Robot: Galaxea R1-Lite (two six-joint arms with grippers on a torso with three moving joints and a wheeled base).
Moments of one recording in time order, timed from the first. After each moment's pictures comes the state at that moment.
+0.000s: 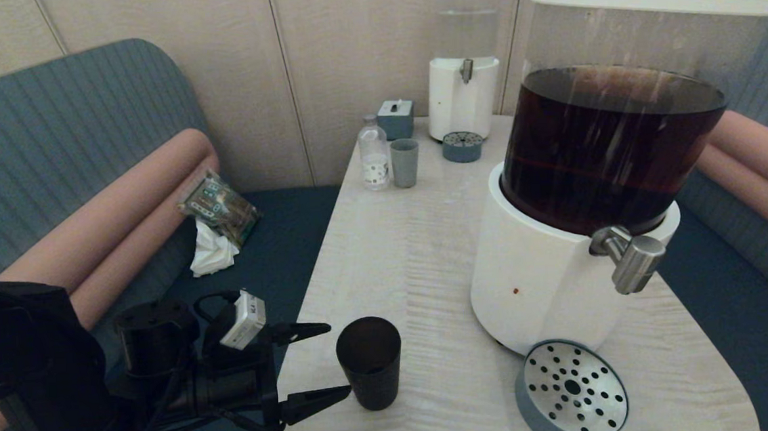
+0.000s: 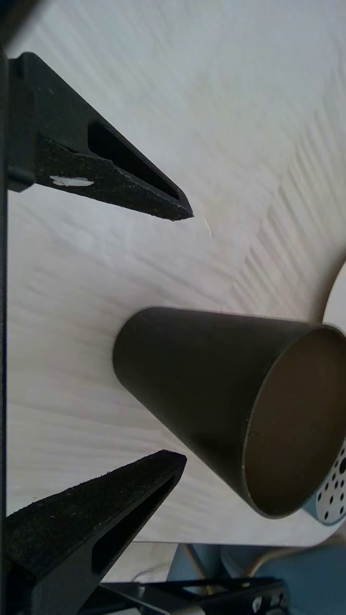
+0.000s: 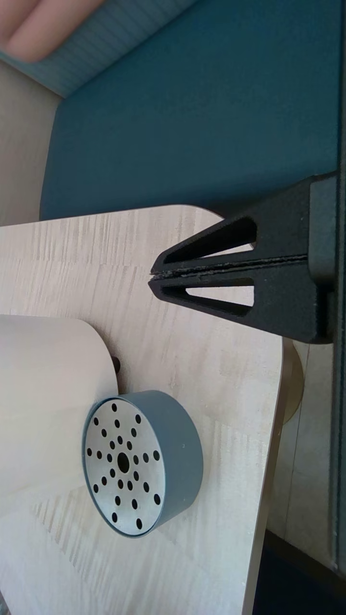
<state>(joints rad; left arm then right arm) -0.19 2.04 -0.31 -1.46 -0.98 0.22 0.00 0.00 0.00 -0.02 0.00 -0.04</state>
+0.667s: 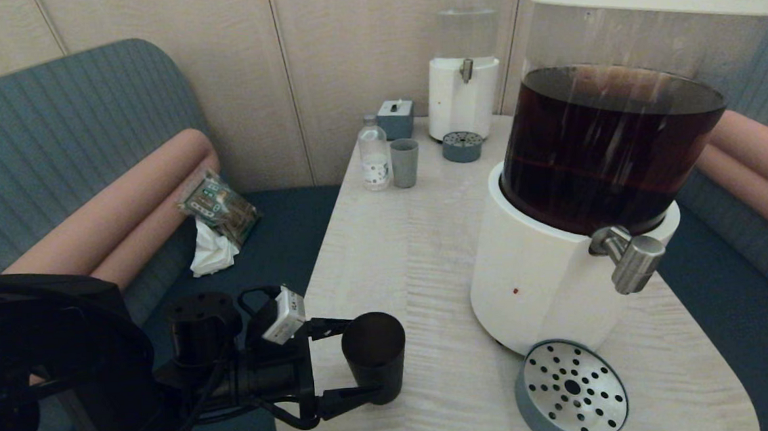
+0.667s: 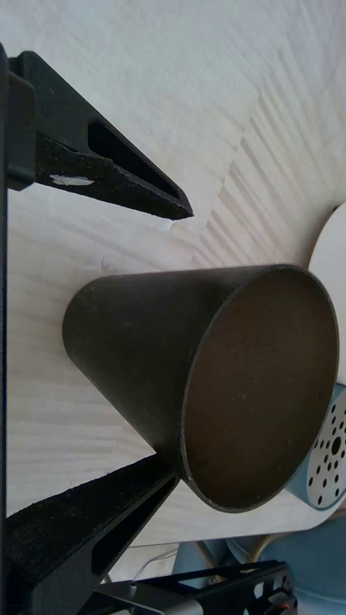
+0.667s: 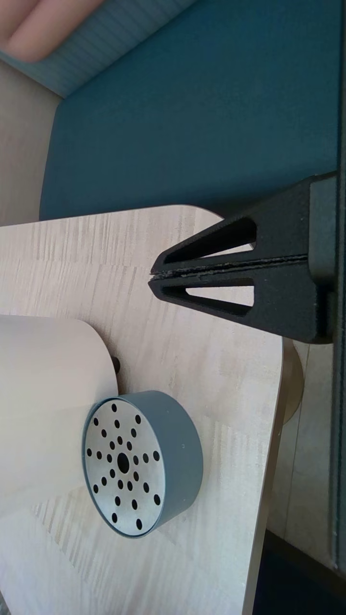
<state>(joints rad) -0.31 2.10 -0.41 -1.44 -0.94 0.22 0.00 0.00 0.00 -0.02 0.00 -0.04</state>
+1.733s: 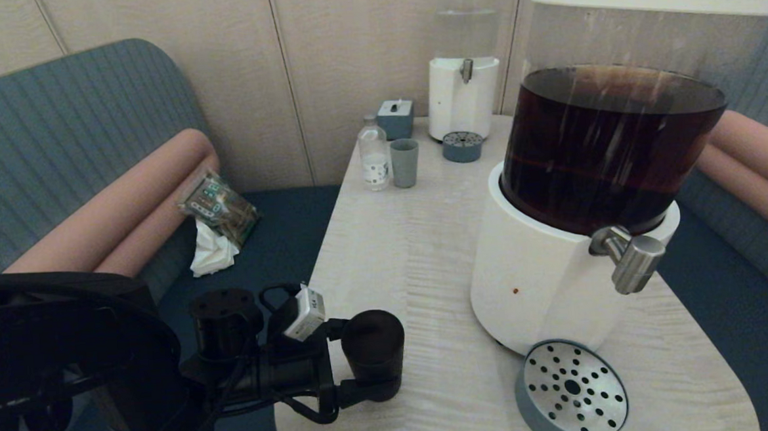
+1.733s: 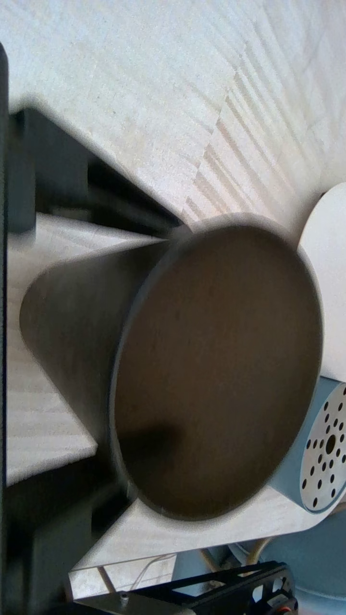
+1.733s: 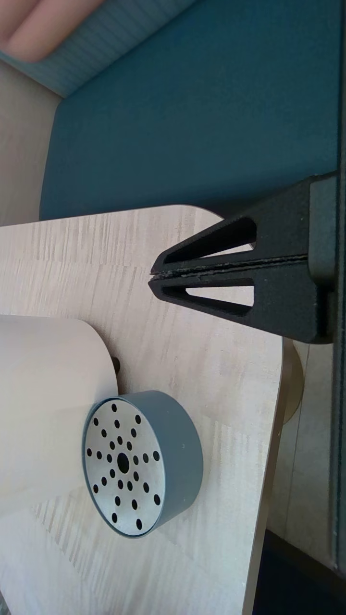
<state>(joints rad) -0.36 2.14 -0.47 -1.45 -0.92 0.21 0.00 0.00 0.00 -0.02 0.00 -0.04</state>
